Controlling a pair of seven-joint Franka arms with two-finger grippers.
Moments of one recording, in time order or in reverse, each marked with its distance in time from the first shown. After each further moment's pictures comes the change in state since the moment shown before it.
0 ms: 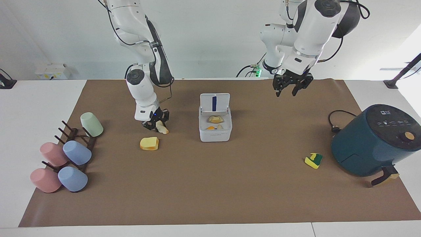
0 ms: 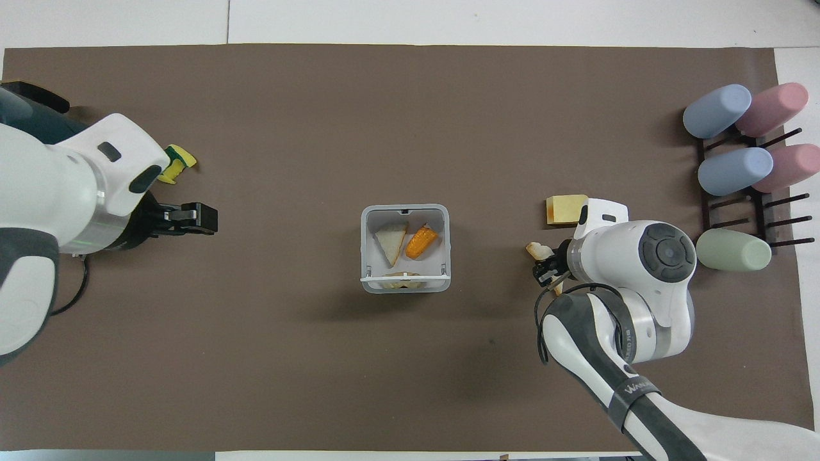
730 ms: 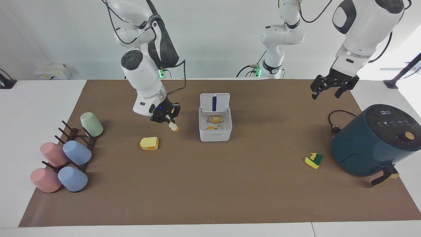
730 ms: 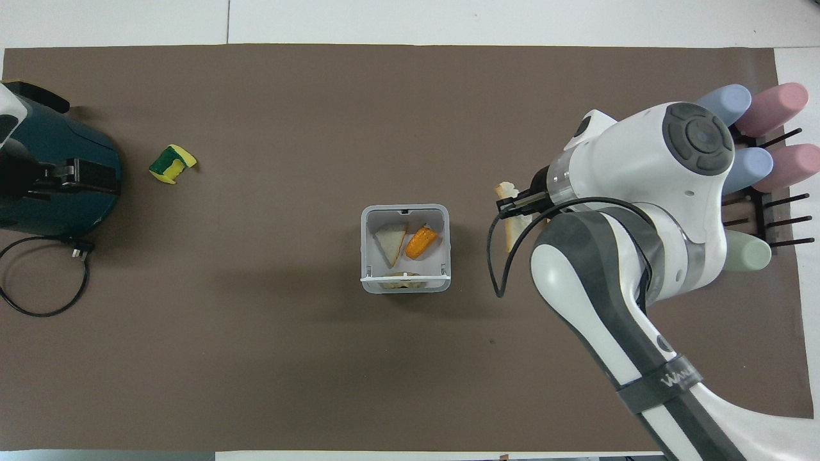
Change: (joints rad) left arm 0.196 0.110 0.001 0.120 0.000 0.027 0.178; right arm 0.064 0.069 0.025 0.542 0.150 -0.441 0.459
